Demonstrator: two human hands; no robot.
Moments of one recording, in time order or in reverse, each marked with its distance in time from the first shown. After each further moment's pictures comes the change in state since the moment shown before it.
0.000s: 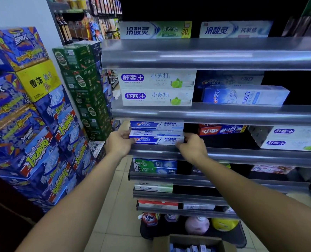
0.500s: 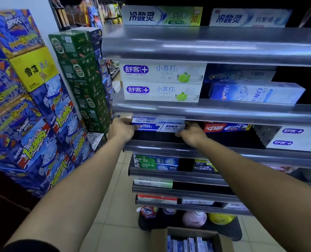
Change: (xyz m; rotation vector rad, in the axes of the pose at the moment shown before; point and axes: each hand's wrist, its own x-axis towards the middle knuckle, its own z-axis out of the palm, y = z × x) left_hand 0.044 0.011 0.010 0.124 0.024 -0.072; right_hand 0.047 -0.018 -0.003 0.109 -0.218 0.140
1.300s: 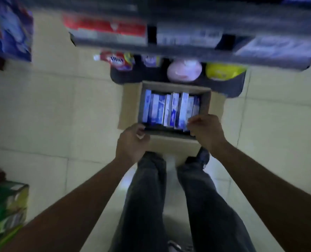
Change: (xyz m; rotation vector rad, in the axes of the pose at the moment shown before) left_hand -0.381 -0.389 0.314 0.260 -0.488 -0.357; right_hand -0.101 0.546 0.136 0.050 -0.243 0.506
